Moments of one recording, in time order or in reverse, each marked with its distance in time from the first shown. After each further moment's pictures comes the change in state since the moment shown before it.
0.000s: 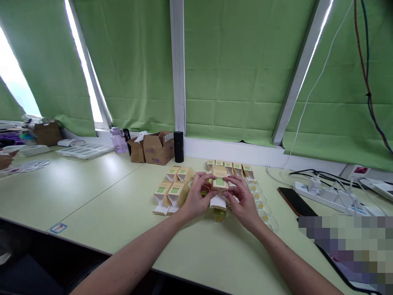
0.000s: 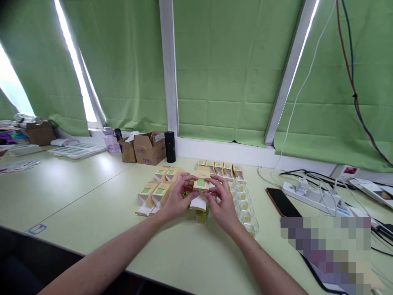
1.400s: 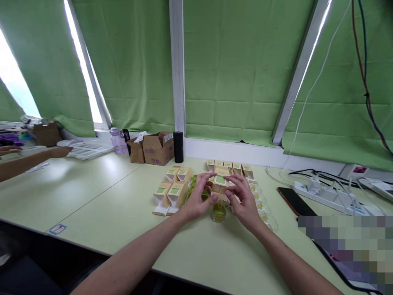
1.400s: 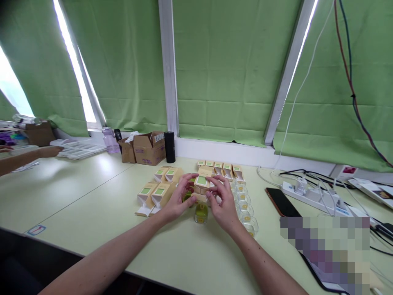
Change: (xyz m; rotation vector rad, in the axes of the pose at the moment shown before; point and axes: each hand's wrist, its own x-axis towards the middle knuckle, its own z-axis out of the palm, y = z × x) left_hand -0.004 0.005 -0.006 -0.068 -0.154 -0.014; right_hand 0.001 -0.004 -0.003 -0.043 0.026 -0.037
